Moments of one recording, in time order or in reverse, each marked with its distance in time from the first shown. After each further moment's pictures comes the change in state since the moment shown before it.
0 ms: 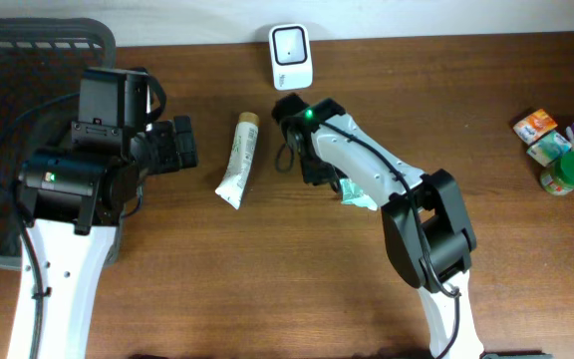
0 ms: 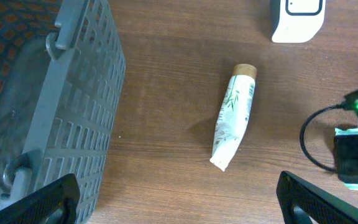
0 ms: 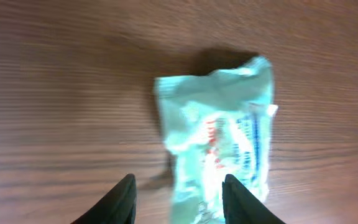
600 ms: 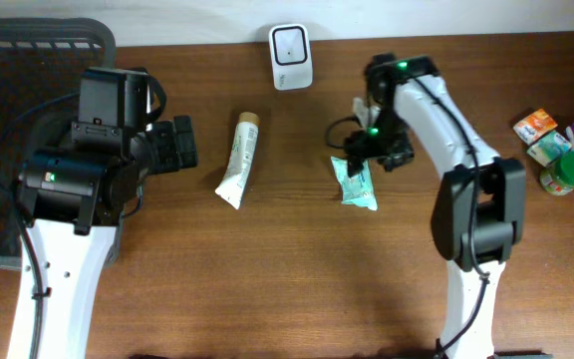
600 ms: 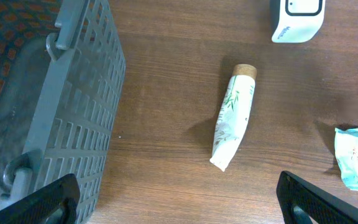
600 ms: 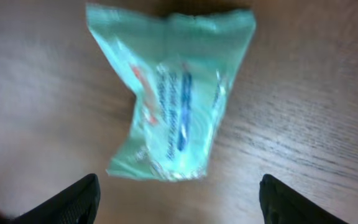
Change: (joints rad) left arm 0.000 0.000 0.000 0.000 0.000 0.000; right arm -0.360 0.000 0.075 -0.201 -0.527 -0.528
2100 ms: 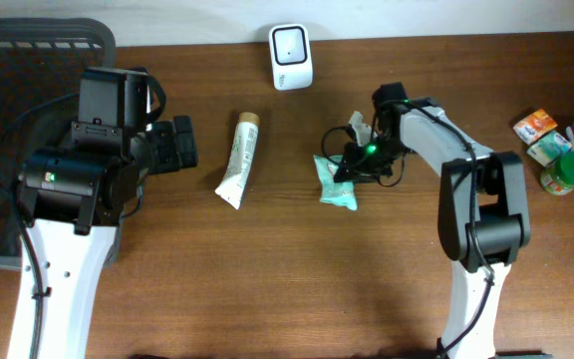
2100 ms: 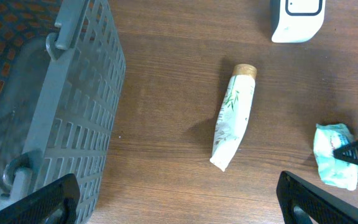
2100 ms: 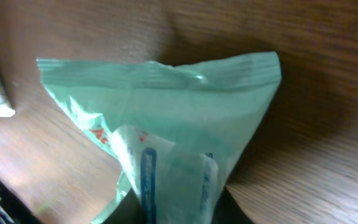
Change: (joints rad) left arm 0.000 0.000 0.000 0.000 0.000 0.000; right arm -0.019 -0.016 -0.340 0.499 -0.348 0.130
